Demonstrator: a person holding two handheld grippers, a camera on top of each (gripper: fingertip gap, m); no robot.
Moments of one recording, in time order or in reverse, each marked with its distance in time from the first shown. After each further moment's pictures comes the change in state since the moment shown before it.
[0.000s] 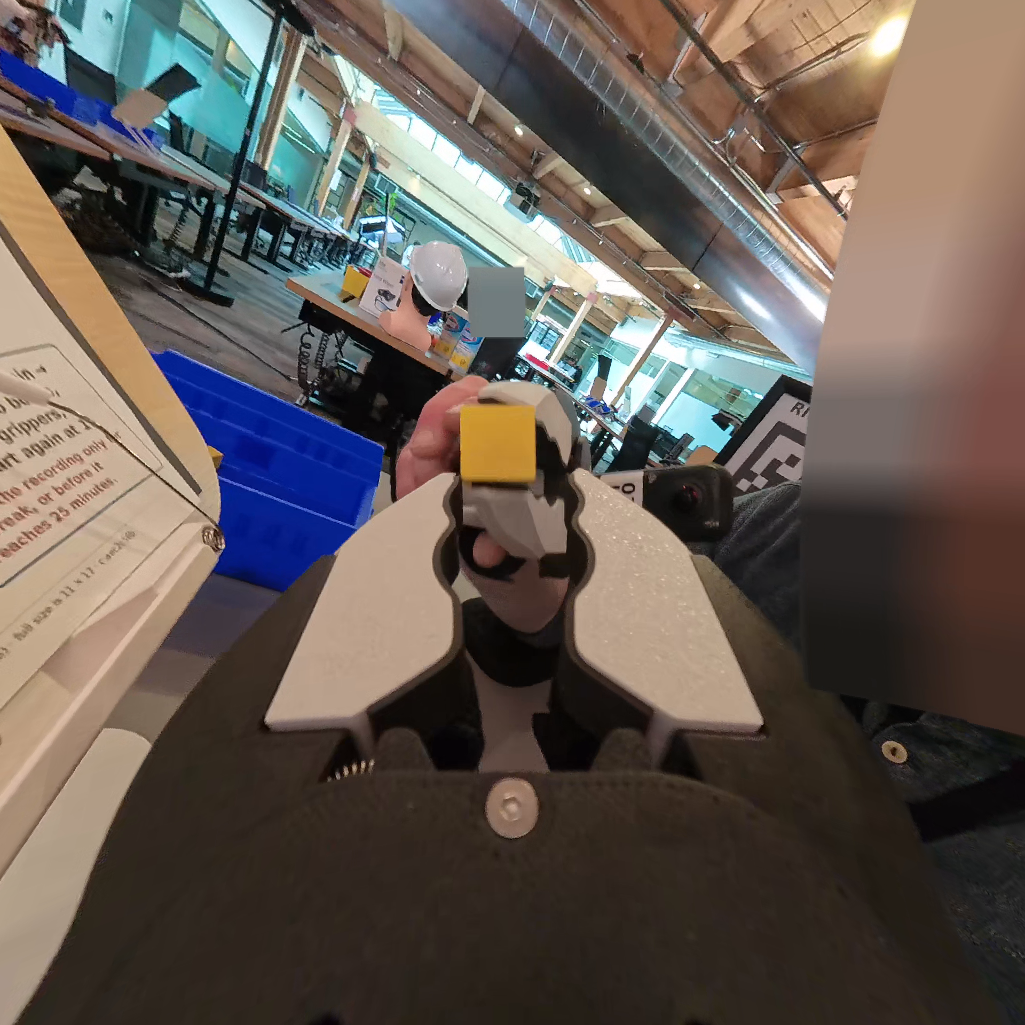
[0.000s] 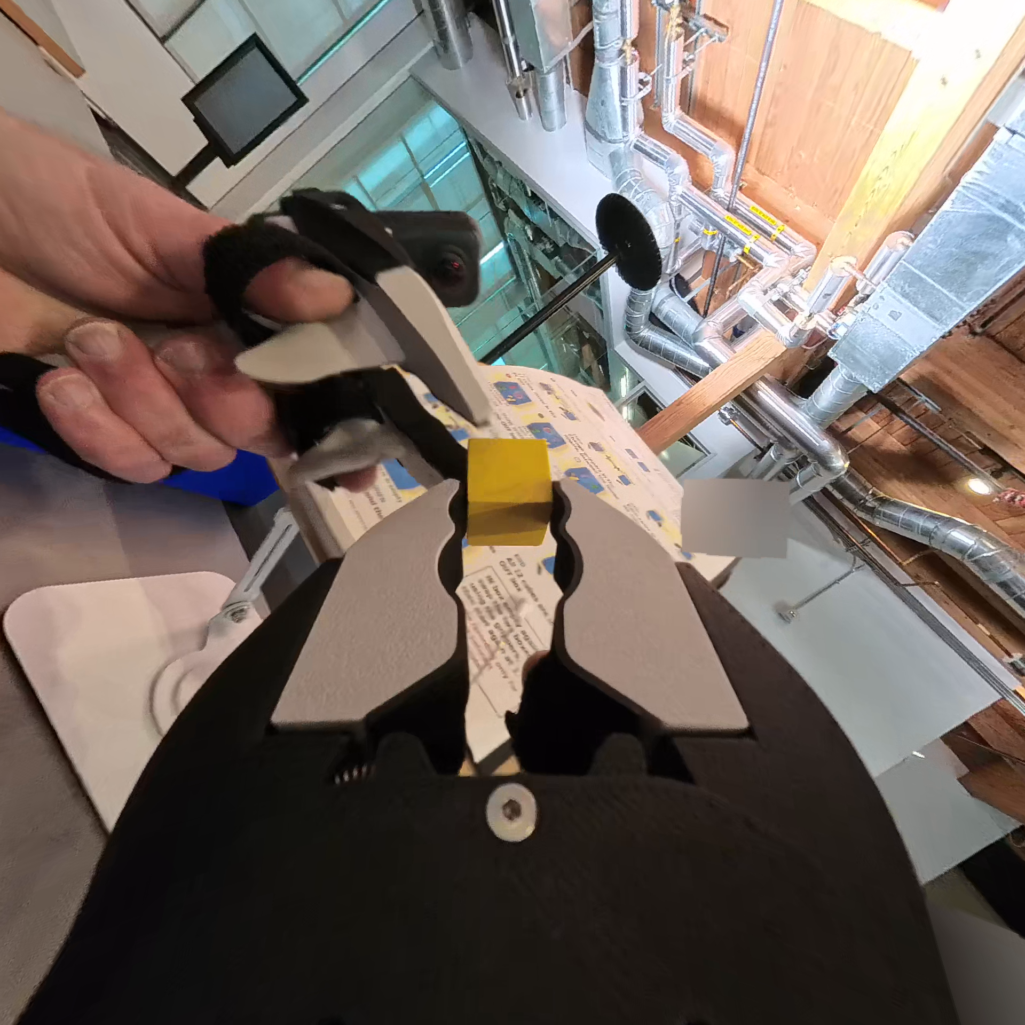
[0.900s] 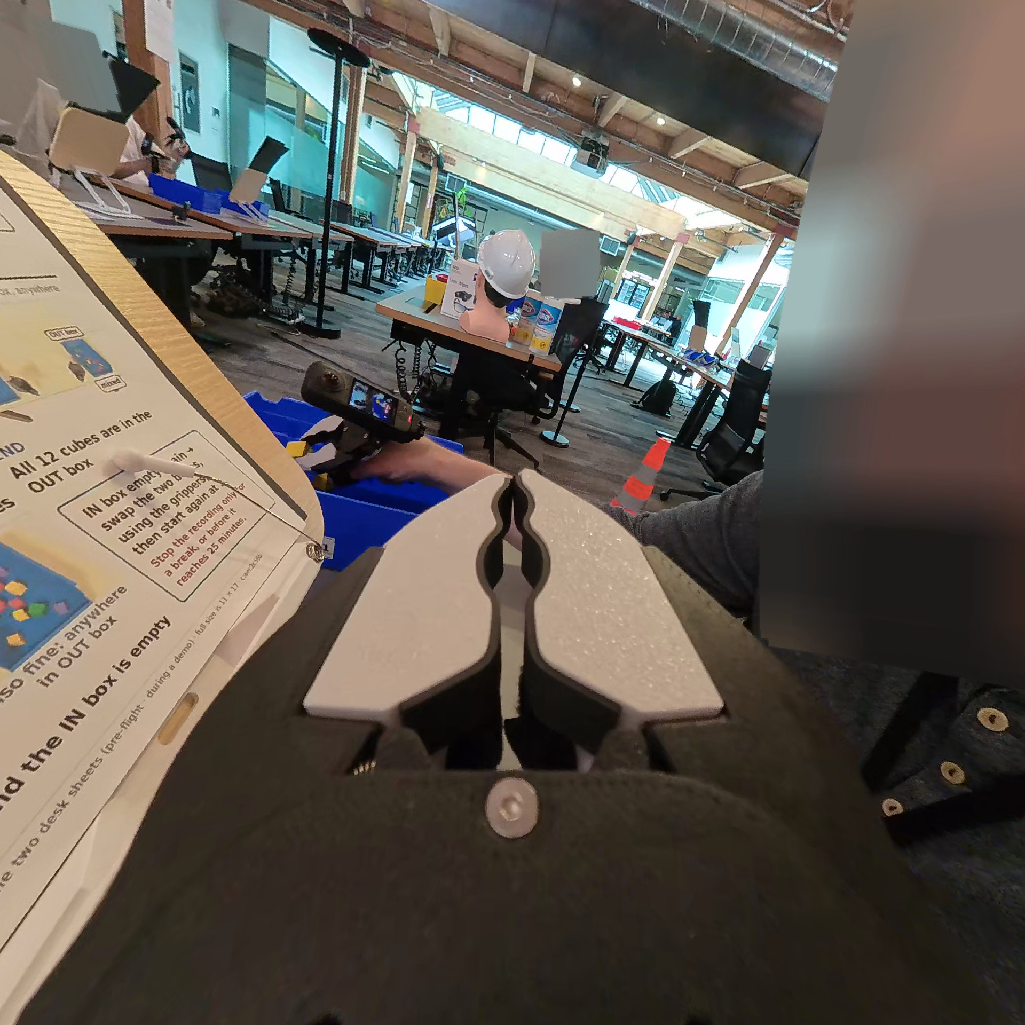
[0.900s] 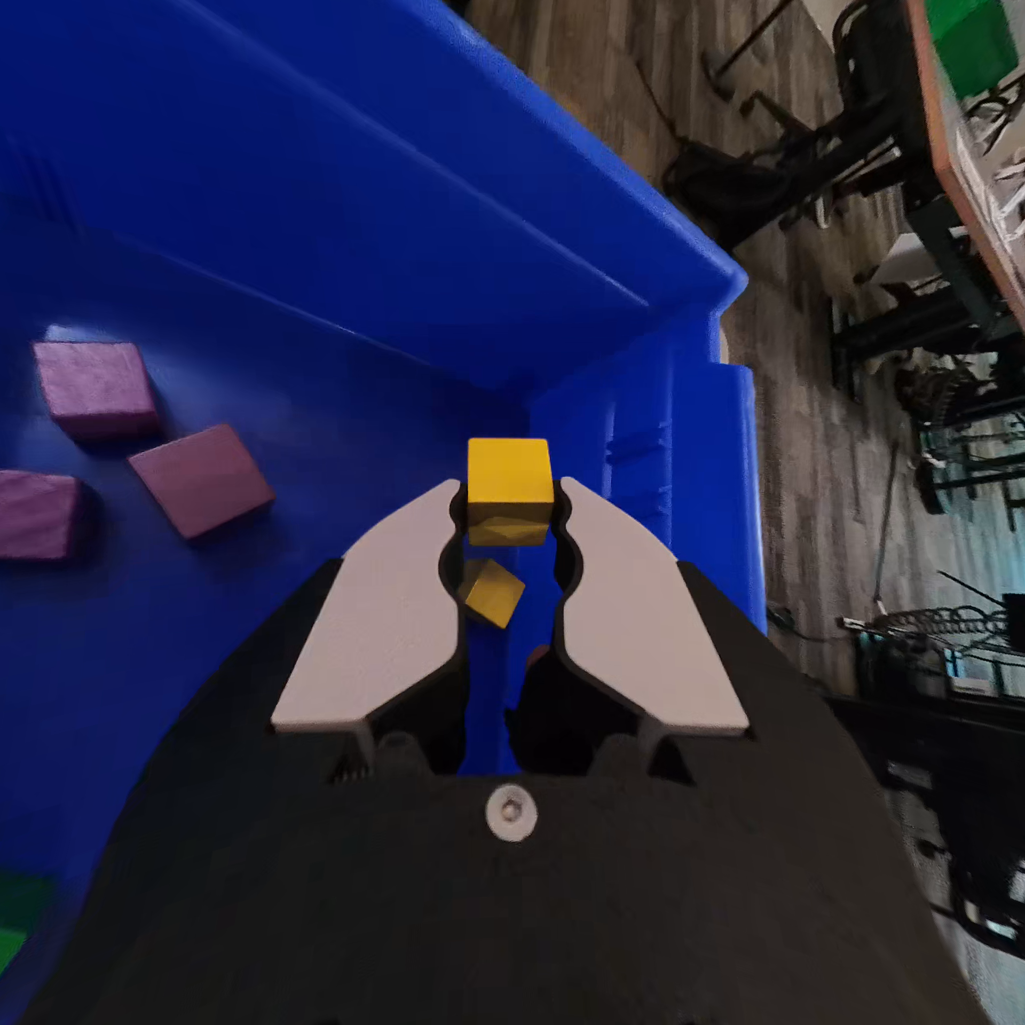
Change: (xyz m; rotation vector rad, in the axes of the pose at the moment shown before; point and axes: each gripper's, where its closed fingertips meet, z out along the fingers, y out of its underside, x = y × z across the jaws) left arm 0.006 -0.015 -0.022 -0.045 -0.144 0.246; right arm 0.080 0.440 -0.189 -1.440 0.185 0.408
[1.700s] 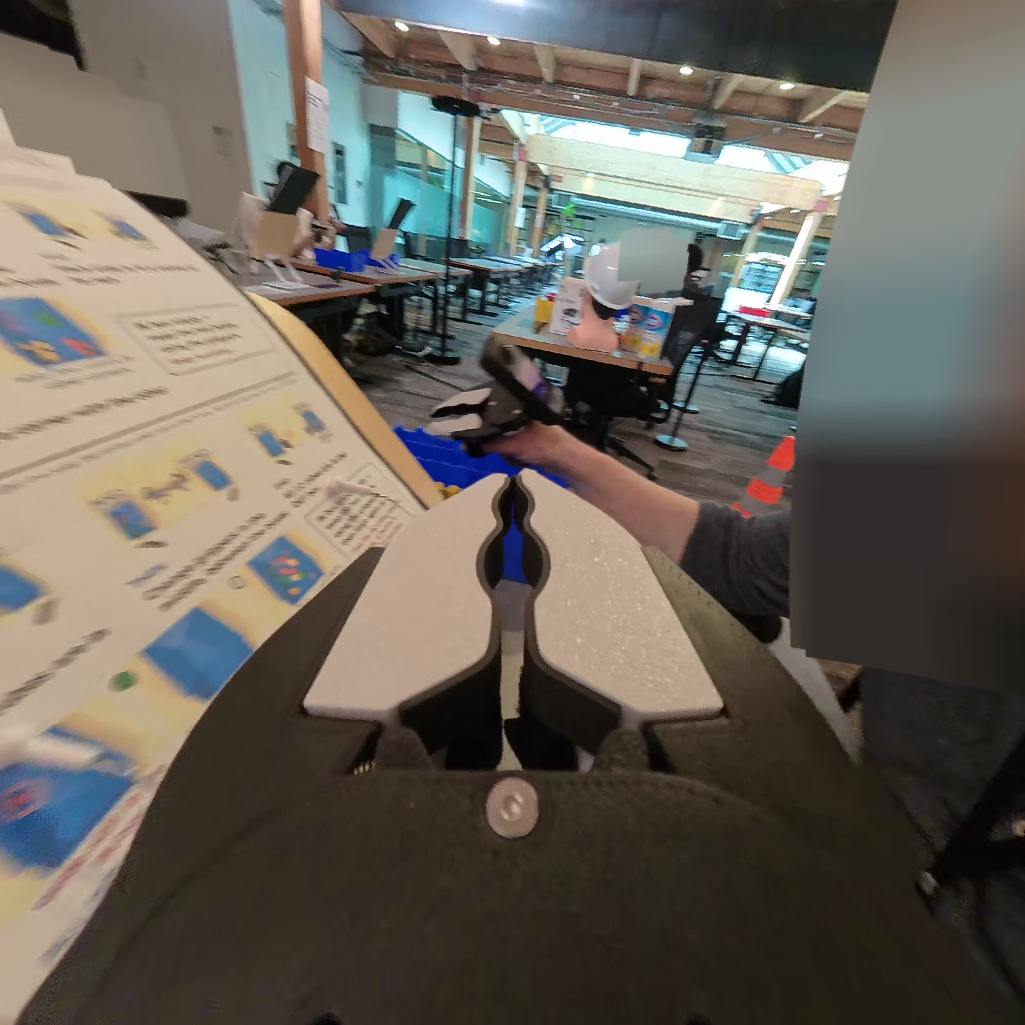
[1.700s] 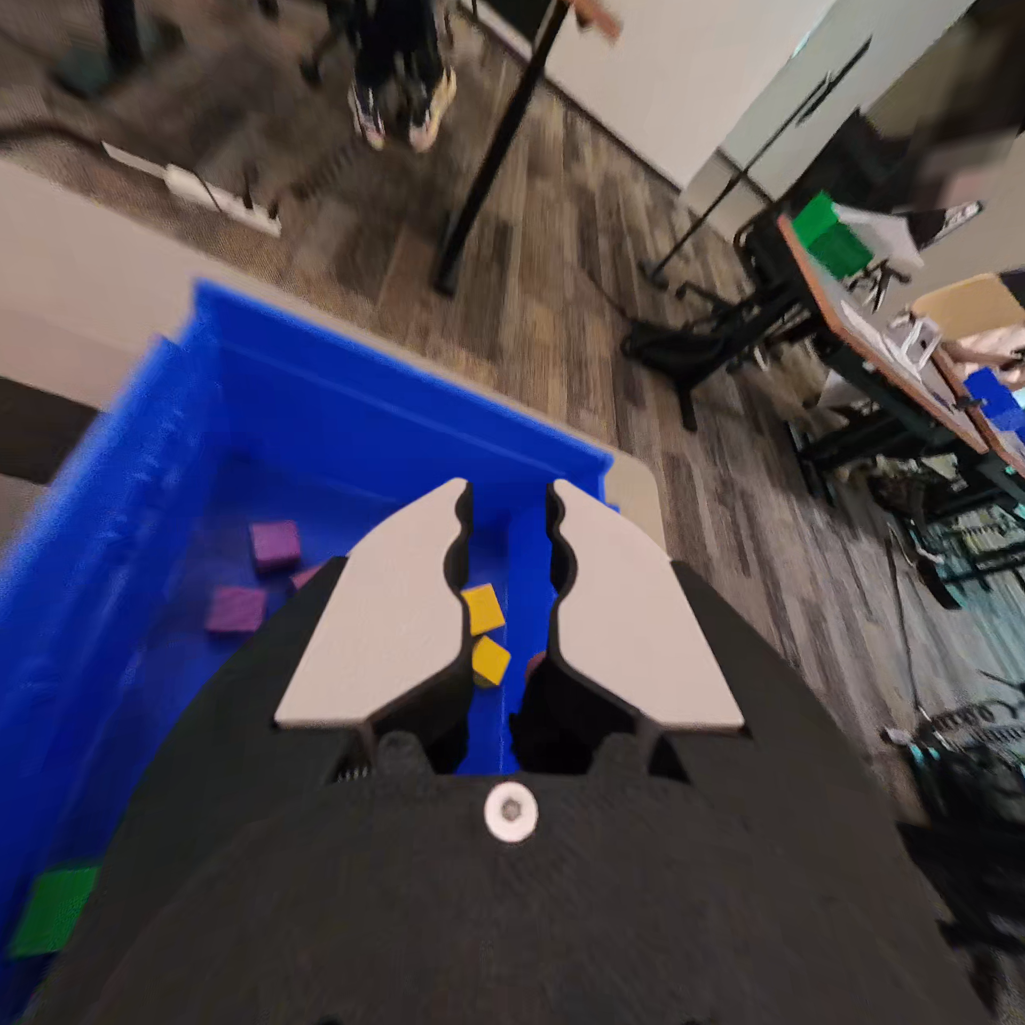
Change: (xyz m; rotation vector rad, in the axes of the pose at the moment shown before) left arm -0.014 -0.033 -0.050 0.017 -0.200 0.156; right arm 0.015 -0.075 -0.081 0.300 0.023 0.074
